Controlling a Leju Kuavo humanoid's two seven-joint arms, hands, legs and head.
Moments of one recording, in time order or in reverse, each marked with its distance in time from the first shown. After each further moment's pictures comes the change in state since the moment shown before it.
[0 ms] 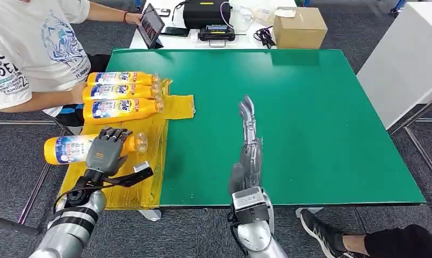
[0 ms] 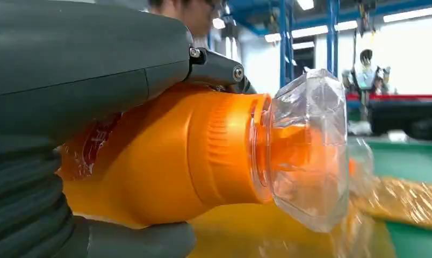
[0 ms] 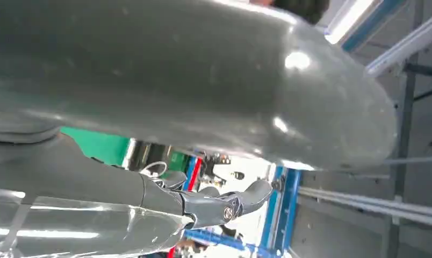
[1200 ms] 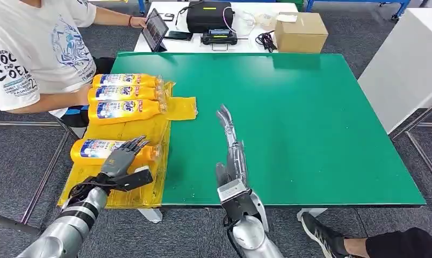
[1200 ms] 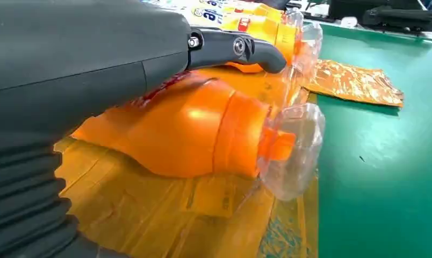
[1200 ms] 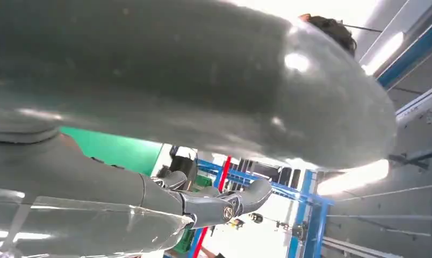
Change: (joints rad) left arm -0.077 0.014 -0.053 0.223 0.246 -0.438 -0.156; right arm -0.006 0.008 -0.004 0.093 0.008 0.109 0.045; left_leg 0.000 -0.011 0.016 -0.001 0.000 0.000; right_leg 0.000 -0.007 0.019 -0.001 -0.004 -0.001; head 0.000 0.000
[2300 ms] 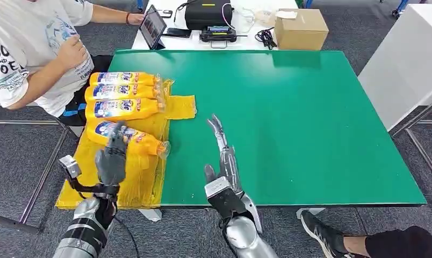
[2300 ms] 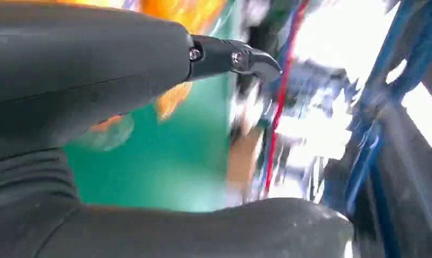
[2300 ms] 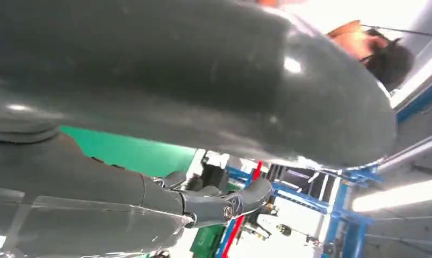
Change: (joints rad) left arm 0.208 -0.118 0.103 -0.425 1.209 -0.506 -0.170; right arm -0.008 0.019 -0.011 0.129 0.043 -0.024 0.011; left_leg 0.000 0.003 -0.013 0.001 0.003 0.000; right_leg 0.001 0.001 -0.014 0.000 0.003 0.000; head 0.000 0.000
